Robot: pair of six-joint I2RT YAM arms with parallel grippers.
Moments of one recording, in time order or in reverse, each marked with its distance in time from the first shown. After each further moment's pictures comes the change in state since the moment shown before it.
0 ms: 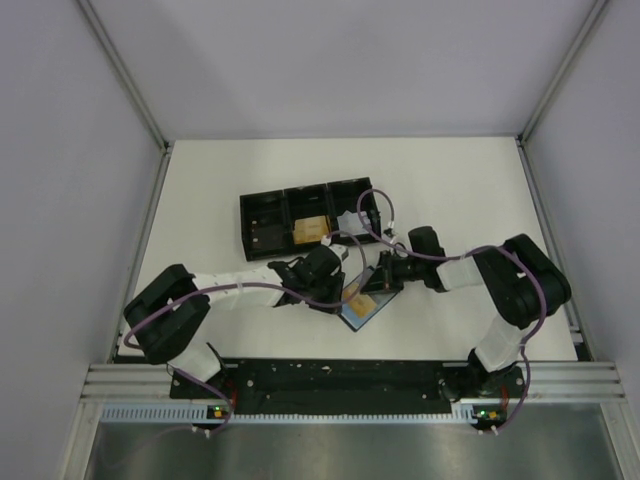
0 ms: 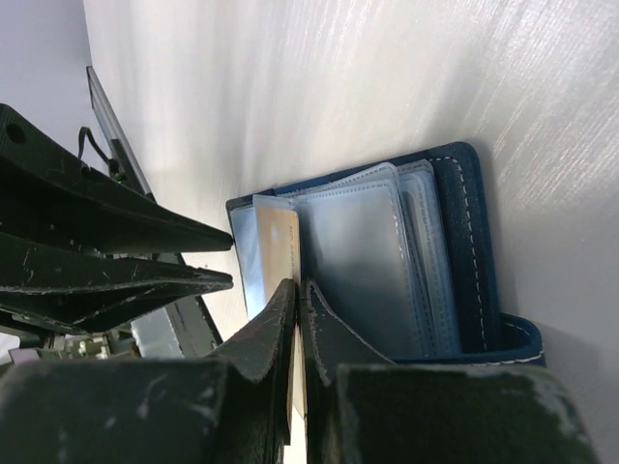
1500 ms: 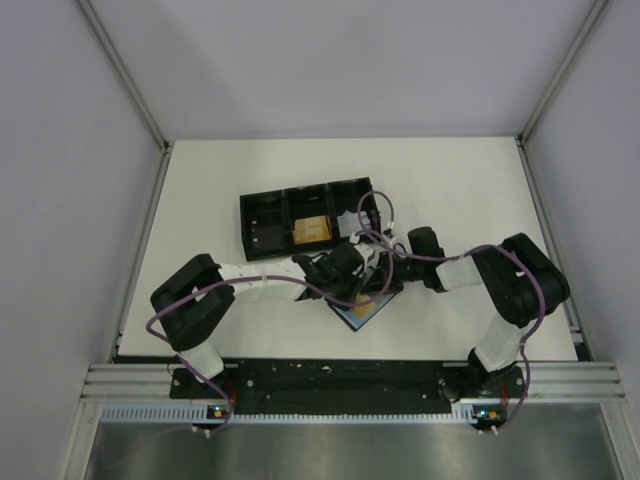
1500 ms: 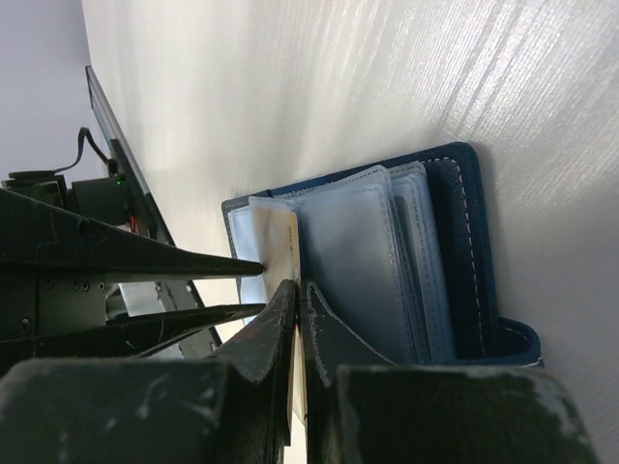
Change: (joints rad) left arm -0.069 0.150 0.169 -0.033 -0.057 0.187; right arm 0.005 0.011 0.000 0.005 0.001 0.000
